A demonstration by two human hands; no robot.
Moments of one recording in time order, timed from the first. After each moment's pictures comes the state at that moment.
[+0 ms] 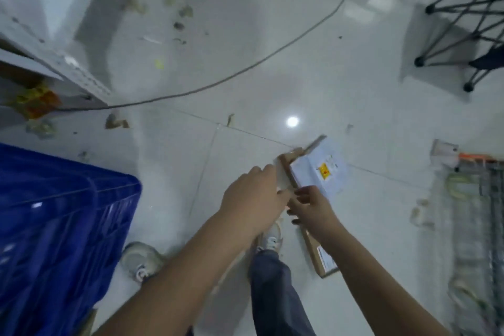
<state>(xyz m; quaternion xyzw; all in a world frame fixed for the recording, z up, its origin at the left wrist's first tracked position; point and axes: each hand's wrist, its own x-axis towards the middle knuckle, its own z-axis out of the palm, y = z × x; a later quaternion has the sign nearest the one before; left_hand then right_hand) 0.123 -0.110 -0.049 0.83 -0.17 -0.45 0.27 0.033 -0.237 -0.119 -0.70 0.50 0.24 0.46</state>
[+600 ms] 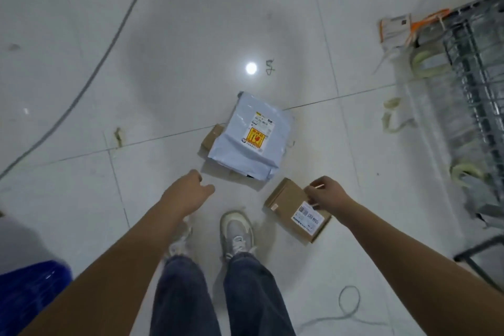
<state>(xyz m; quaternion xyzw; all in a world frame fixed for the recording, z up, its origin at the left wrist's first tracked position) 0.099 -0.311 -0.246 0.80 -0.16 -0.58 0.01 -0.118 -0.482 -0.248 -0.53 0.66 0.23 0.48</state>
